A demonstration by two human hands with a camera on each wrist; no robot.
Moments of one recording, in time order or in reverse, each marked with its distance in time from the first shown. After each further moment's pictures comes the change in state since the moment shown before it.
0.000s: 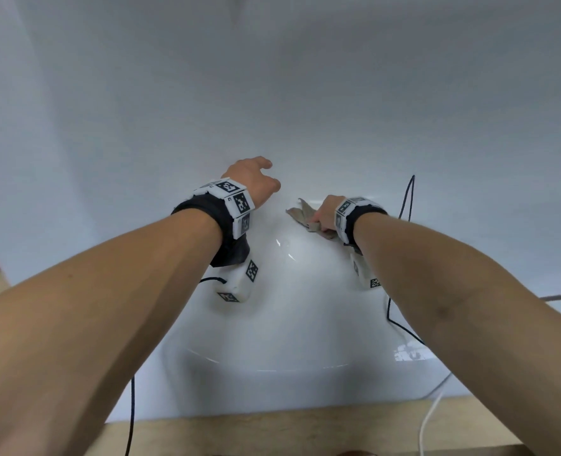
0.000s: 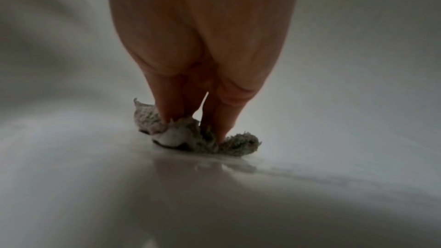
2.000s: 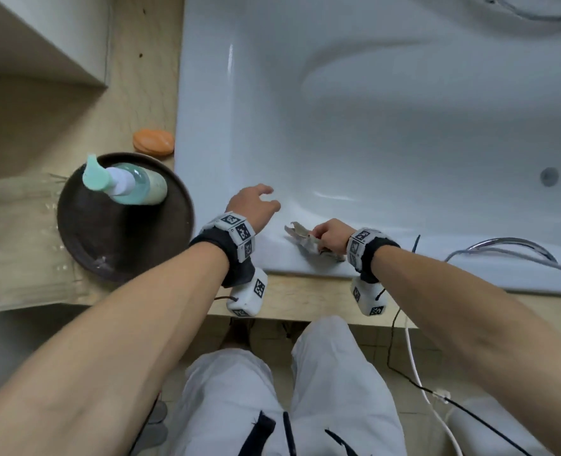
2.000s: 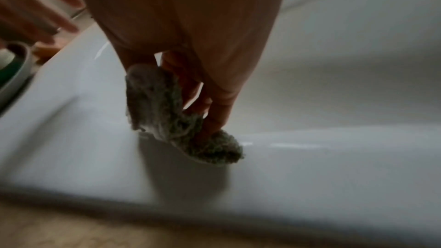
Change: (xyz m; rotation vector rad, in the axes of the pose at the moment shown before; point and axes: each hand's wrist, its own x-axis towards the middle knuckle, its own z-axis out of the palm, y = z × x) left_hand -0.295 -0.093 -0.016 -0.316 0.237 0.075; right_hand -0.355 -0.003 0.119 0.285 0.275 -0.374
